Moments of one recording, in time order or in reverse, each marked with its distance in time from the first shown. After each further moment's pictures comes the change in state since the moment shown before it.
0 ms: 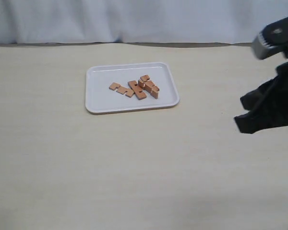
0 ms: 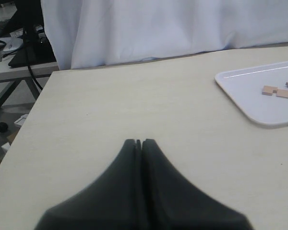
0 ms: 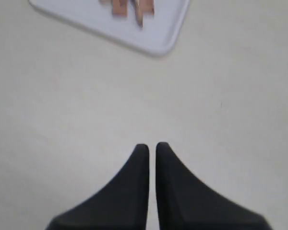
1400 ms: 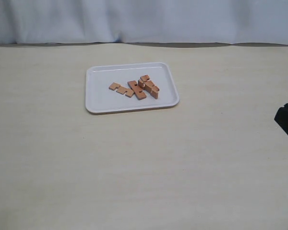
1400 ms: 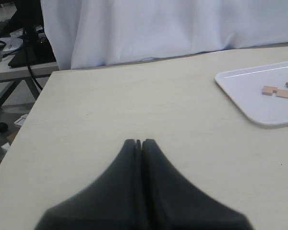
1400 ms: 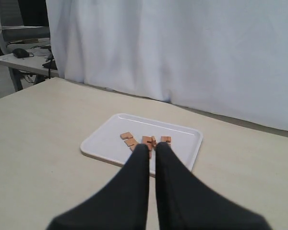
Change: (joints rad) left arm 0.000 0.000 0.000 0.000 0.000 0.000; right arm 0.000 -0.639 0.580 0.031 -0.662 0.002
